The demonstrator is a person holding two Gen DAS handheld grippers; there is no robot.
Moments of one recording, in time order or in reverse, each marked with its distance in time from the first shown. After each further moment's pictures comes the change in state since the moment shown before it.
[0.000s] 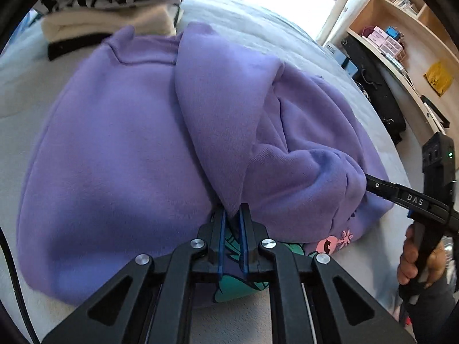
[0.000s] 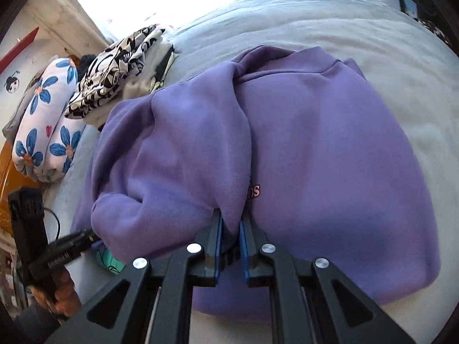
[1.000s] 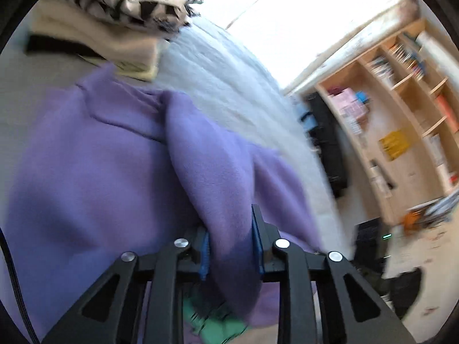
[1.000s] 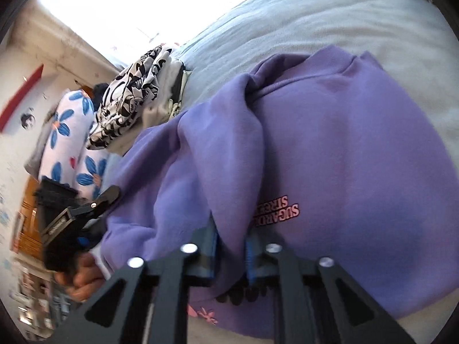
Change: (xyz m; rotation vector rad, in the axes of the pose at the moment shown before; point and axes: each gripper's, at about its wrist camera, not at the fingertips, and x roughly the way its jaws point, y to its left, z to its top) left arm -0.008 0.034 0.064 -0.174 -0.120 -0.294; right arm -0.001 -0.001 0.012 0.102 -0.048 0.131
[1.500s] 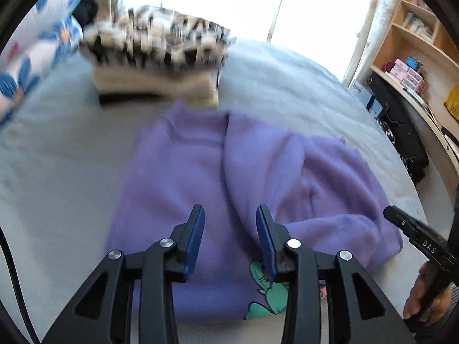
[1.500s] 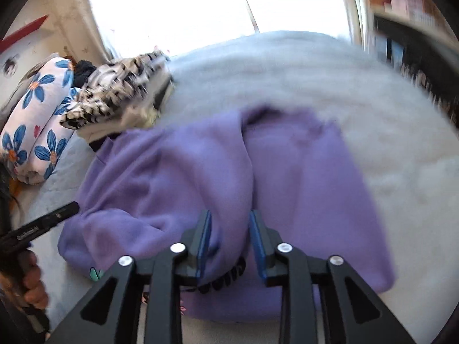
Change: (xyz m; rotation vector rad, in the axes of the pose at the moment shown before) left arm -0.042 -0.061 -0.030 0.192 -0.115 0.435; right arm -0.048 0.057 -0.013 -0.282 -0.174 -0.274
